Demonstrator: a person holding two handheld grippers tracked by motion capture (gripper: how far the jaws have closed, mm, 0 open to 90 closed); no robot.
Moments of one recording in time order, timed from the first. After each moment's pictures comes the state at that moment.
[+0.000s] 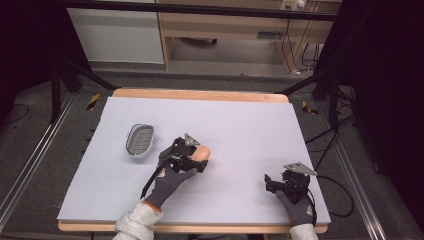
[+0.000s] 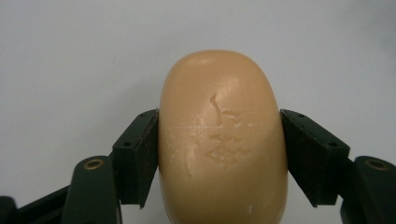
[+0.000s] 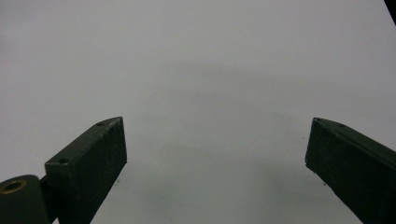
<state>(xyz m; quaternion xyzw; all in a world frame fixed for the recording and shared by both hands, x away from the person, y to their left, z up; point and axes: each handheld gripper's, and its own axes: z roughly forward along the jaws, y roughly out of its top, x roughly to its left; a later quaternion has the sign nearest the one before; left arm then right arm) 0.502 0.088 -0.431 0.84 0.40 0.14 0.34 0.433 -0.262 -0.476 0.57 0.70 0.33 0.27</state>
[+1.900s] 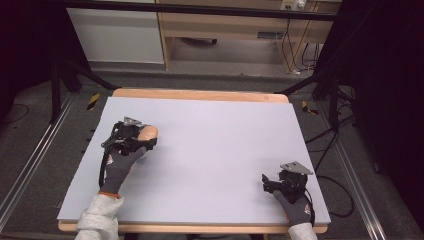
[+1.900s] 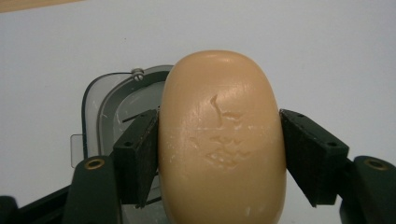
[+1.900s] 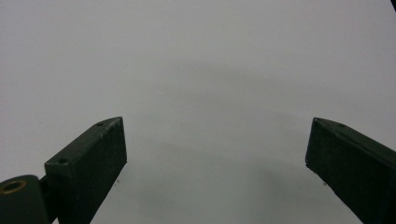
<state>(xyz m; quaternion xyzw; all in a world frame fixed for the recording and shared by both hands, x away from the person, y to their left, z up) 0.536 0.228 -0.409 0.76 0.51 0.20 0.34 0.435 -0.254 -0.476 0.56 0.71 0.32 0.28</state>
